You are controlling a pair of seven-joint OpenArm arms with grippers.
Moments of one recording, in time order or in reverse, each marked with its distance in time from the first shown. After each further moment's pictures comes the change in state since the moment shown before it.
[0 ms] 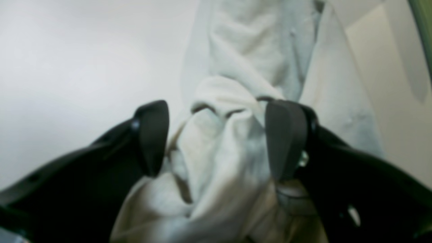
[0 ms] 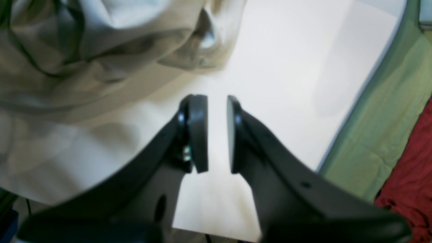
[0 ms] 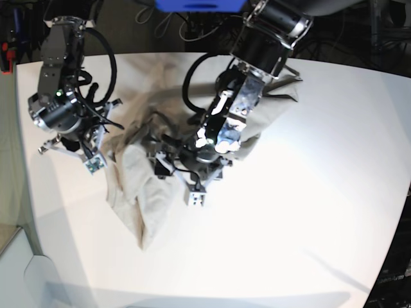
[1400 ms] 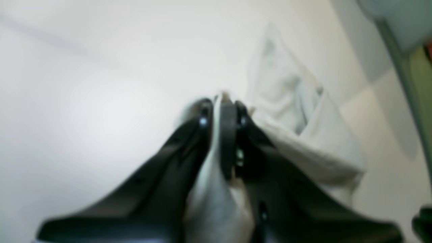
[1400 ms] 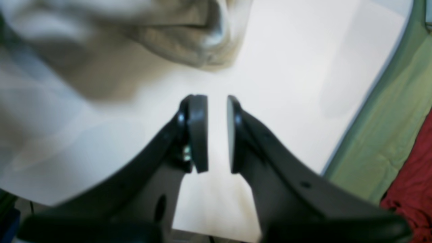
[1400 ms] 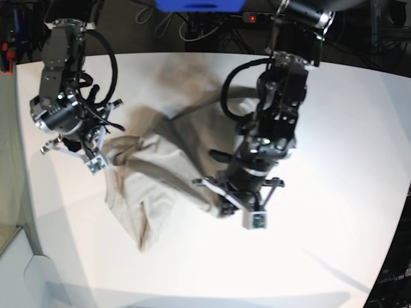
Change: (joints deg) left arm 4.1 -8.3 -9.1 22.5 -0.1 0.0 0.7; right arm 0.6 -0.2 0.0 -1.9 0.0 0.0 0.2
